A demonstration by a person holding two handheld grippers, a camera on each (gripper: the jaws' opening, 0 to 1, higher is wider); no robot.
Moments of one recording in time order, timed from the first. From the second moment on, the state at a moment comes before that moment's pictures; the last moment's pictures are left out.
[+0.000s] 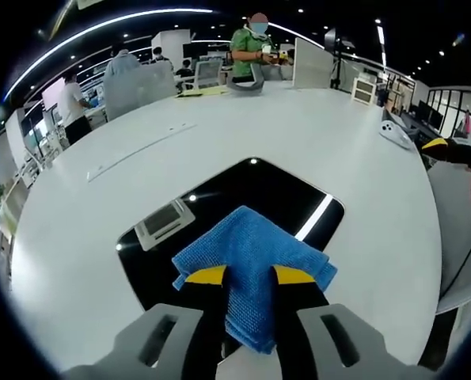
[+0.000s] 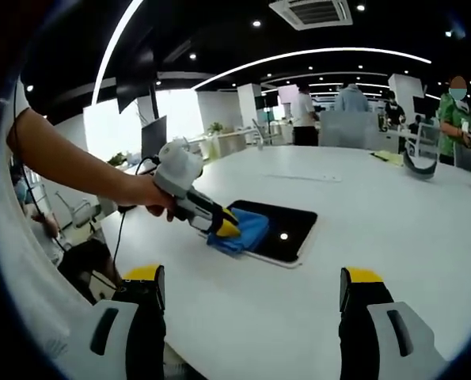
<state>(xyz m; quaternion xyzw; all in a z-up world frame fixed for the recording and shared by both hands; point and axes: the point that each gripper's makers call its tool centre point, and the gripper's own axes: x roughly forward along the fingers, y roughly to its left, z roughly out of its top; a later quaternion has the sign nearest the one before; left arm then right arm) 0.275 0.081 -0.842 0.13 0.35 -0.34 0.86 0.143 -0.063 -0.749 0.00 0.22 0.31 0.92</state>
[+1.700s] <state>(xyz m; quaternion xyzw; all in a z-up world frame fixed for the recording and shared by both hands) 0.304 0.092 -0.841 0.14 0.37 -0.33 0.86 0.138 -0.069 -0.752 -0.02 0.23 0.28 0.93</state>
